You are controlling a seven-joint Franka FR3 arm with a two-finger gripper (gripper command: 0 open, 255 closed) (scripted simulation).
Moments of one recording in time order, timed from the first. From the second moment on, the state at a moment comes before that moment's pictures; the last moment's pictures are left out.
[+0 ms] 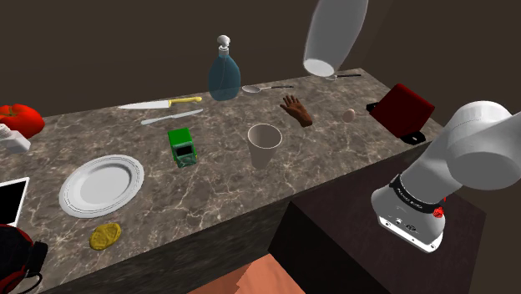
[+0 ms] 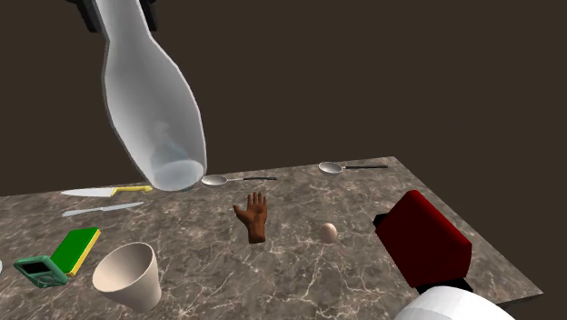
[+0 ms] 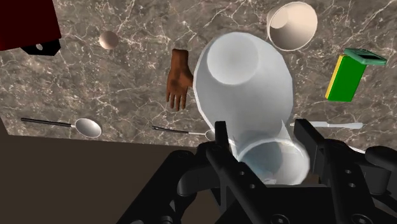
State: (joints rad) arm 0.17 -0.52 0.12 -1.79 -0.02 1.41 0.51
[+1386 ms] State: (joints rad) arm 0.19 -0.65 0.14 -2.16 0.00 1.65 0.54
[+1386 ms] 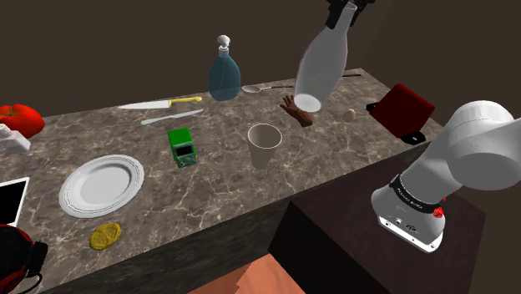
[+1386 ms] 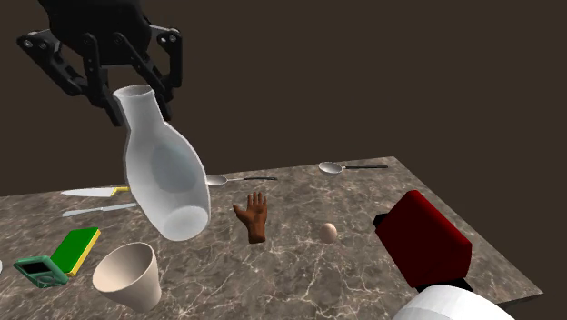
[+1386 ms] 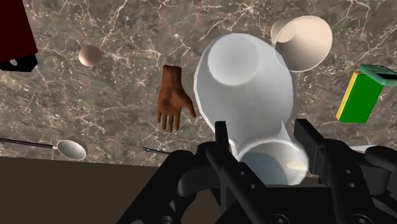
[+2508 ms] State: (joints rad) arm 0.20 -0.69 0.15 -2.42 0.01 1.86 0.55
